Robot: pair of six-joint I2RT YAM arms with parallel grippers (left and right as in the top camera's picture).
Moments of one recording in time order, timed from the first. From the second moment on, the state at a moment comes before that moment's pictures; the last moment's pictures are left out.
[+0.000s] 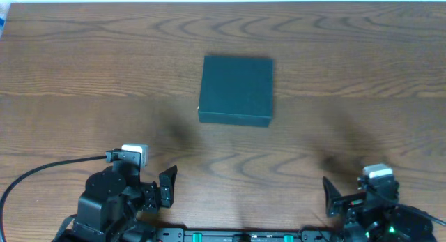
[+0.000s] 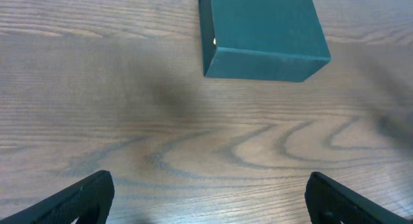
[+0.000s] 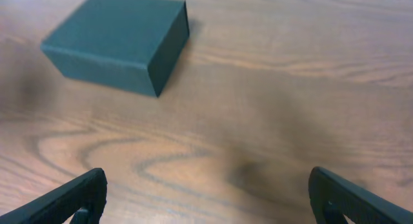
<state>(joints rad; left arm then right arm) -0.36 0.42 0.84 -1.13 0.03 -0.29 0.19 0.10 0.64 -1.08 -0.06 0.05</state>
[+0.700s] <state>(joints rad) -0.36 0.42 0.84 -1.13 0.03 -0.29 0.17 0.01 0.44 -1.02 -0.06 0.02</state>
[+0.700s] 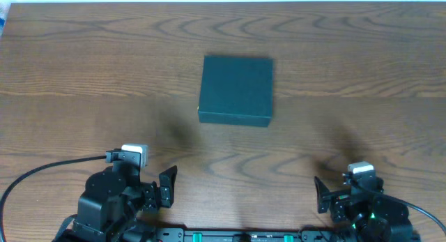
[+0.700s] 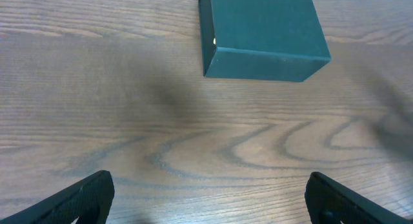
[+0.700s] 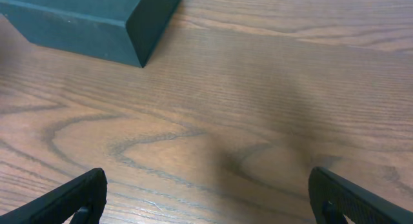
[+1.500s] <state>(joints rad) -0.36 0.42 0.84 -1.13 0.03 -0.29 0.17 0.01 0.36 -1.07 -0.04 0.02</state>
